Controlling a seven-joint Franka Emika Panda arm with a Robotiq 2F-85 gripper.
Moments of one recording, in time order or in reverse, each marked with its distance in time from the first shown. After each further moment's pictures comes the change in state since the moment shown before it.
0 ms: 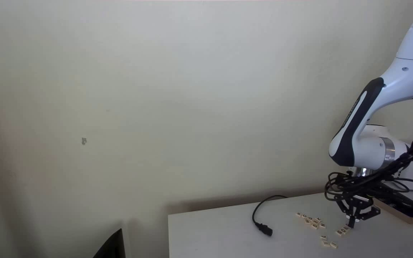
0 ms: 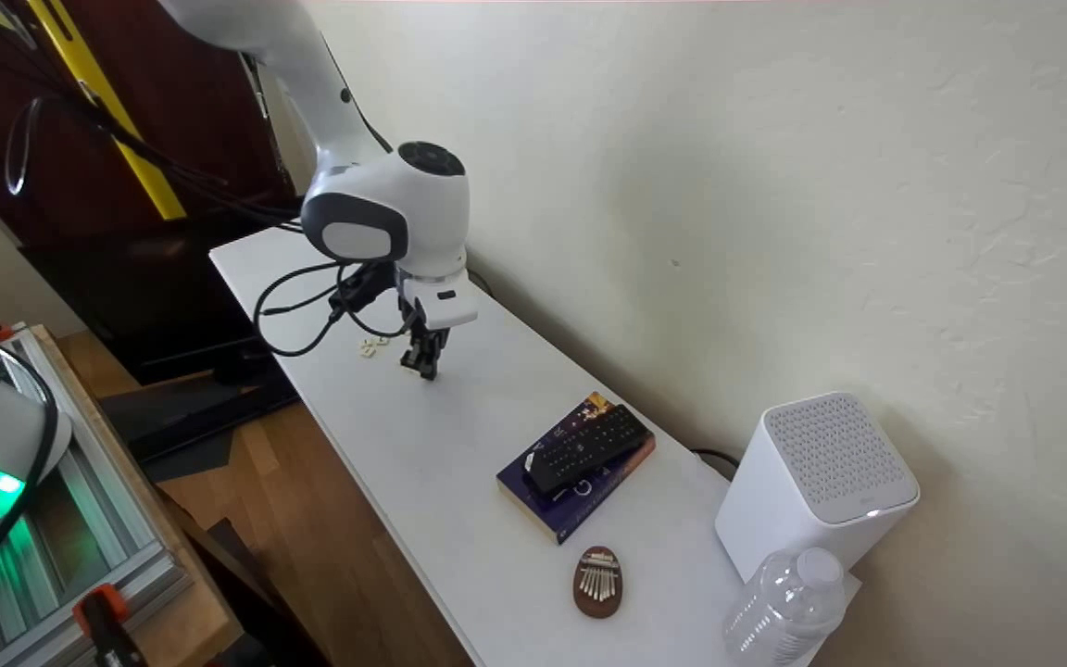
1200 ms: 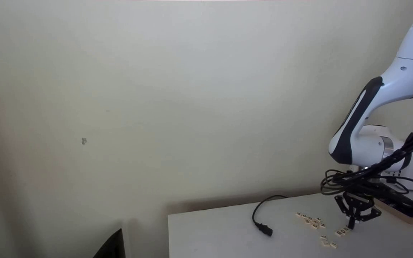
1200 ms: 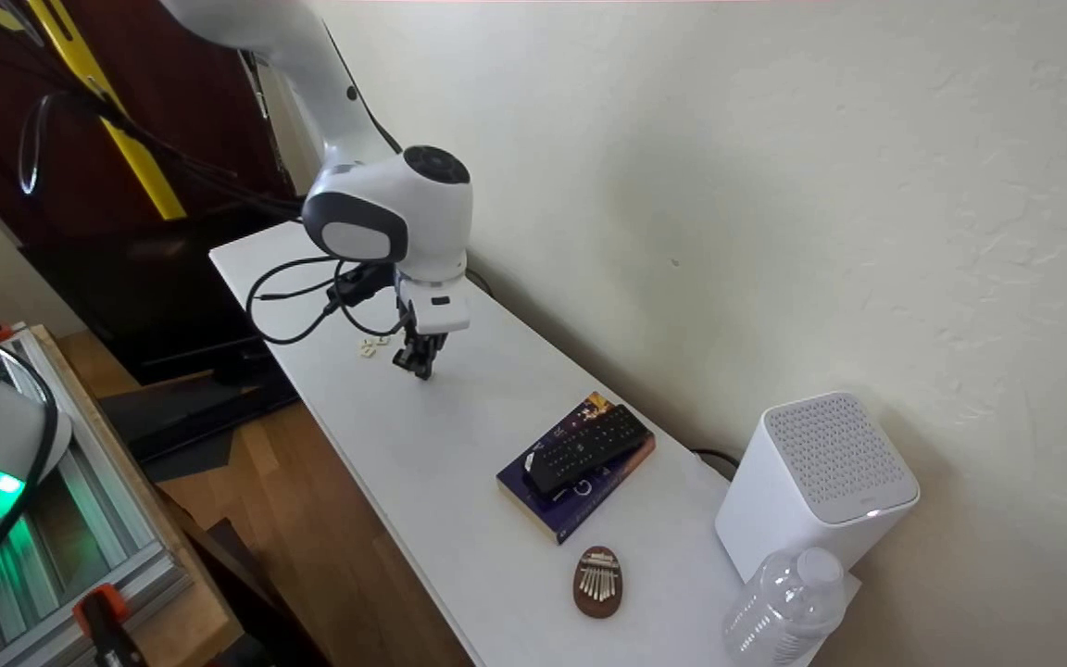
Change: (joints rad) arm -0.004 -0.001 -0.001 0.007 0.071 -0.050 0.055
